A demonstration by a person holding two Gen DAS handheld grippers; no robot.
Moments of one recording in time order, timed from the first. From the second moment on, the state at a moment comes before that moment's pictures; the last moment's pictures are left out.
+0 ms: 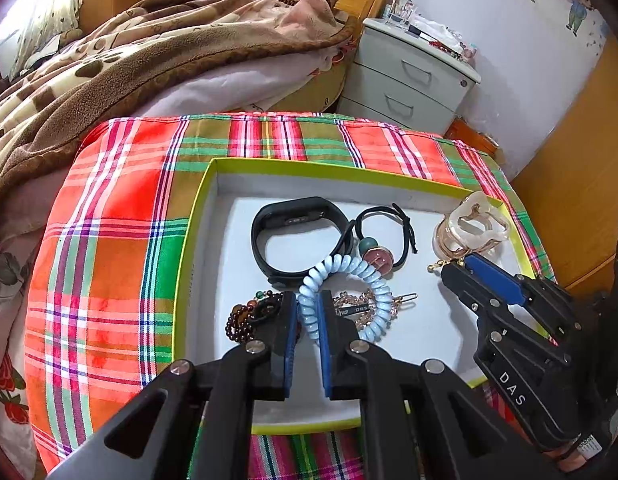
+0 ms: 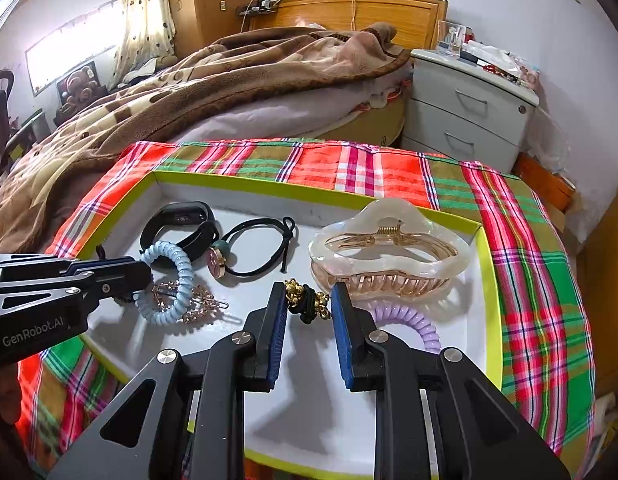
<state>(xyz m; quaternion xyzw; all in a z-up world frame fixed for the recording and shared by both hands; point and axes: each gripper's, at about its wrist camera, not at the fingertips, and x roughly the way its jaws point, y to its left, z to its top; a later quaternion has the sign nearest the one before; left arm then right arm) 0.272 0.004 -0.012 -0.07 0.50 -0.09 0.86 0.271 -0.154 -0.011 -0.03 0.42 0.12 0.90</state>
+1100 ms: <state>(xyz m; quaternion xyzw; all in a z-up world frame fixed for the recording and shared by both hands) 0.226 0.011 0.016 -0.03 0.45 -0.05 0.89 0.237 -0.164 0.013 0.01 0.40 0.12 0.91</state>
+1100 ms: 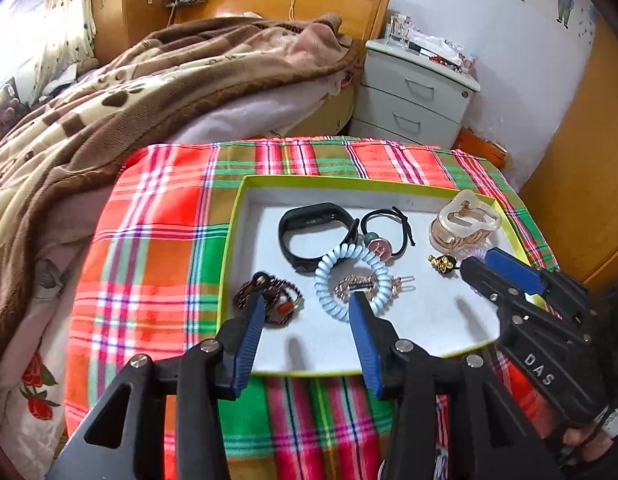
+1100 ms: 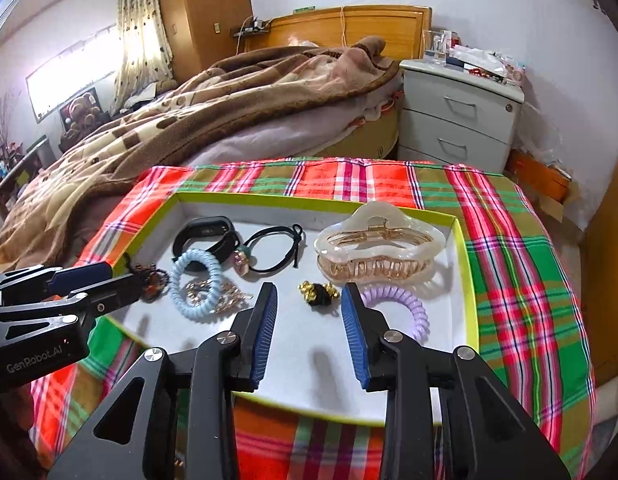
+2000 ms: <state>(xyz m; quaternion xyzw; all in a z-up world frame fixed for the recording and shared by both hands) 0.140 0.056 0.009 -0.09 0.42 -0.07 0.90 0.139 -0.157 -0.003 -0.01 0.43 0.19 0.88</state>
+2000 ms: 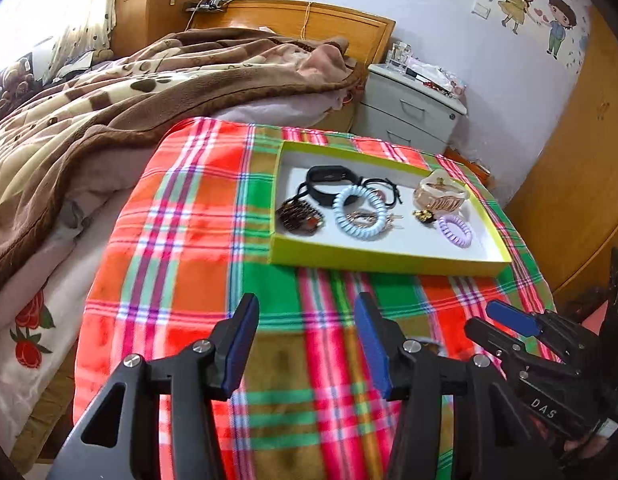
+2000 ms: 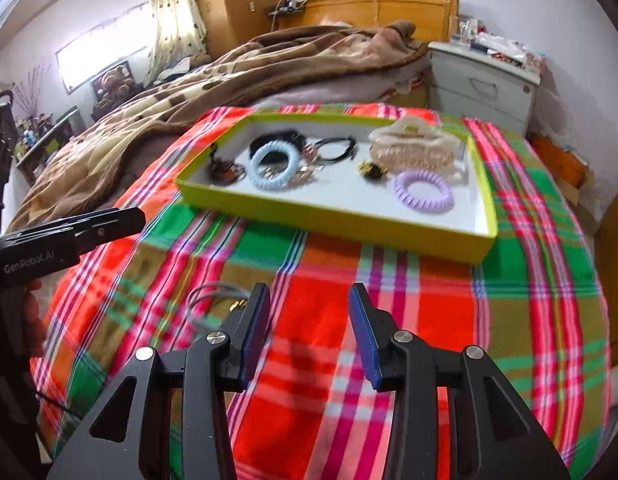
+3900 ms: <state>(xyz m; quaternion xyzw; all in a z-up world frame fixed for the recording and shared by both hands) 0.126 -0.005 -0.017 -0.06 0.48 -0.17 0.86 0.108 -0.183 0.020 -0.01 0.36 0.18 0.92</state>
